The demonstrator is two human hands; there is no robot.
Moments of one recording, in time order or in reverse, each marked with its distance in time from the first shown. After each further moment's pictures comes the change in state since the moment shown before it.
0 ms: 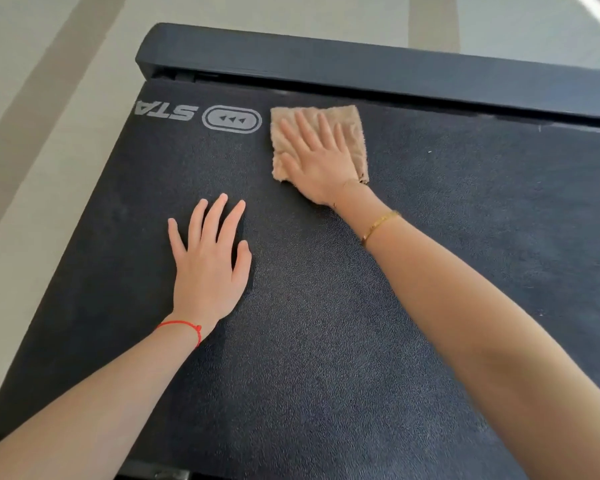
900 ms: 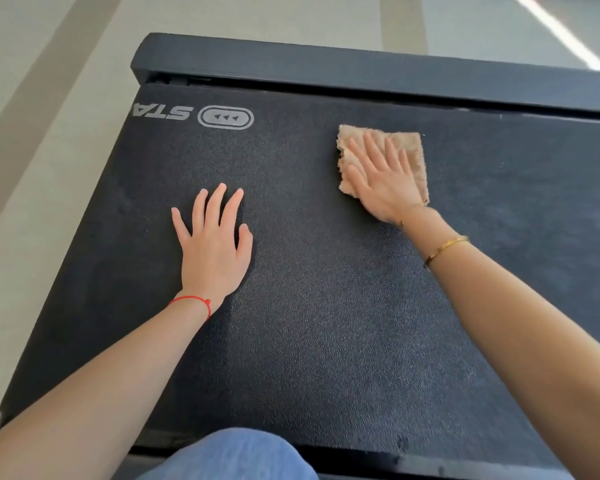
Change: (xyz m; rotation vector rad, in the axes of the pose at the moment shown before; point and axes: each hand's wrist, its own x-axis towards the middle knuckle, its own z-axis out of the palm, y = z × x) left_hand 0.000 -0.004 0.008 -0.003 0.035 0.005; right_hand -0.096 0.076 -0.005 0.069 0.026 0.229
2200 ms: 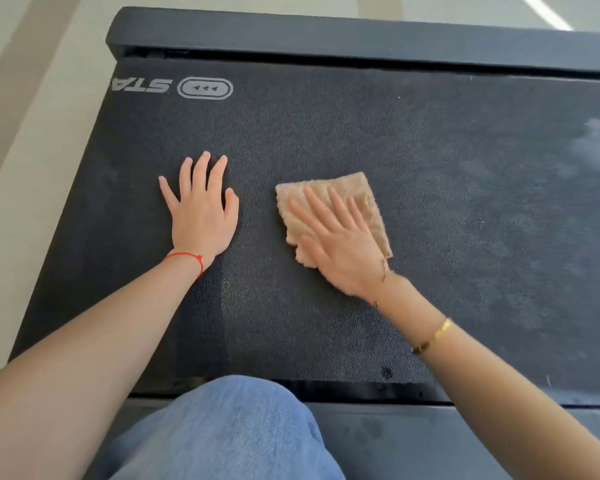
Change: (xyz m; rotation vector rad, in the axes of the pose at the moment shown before) left_hand -0.004 0.003 -0.004 -0.014 -0.005 0.011; right_hand -0.162 -0.061 0.038 -0.003 -0.010 -0.240
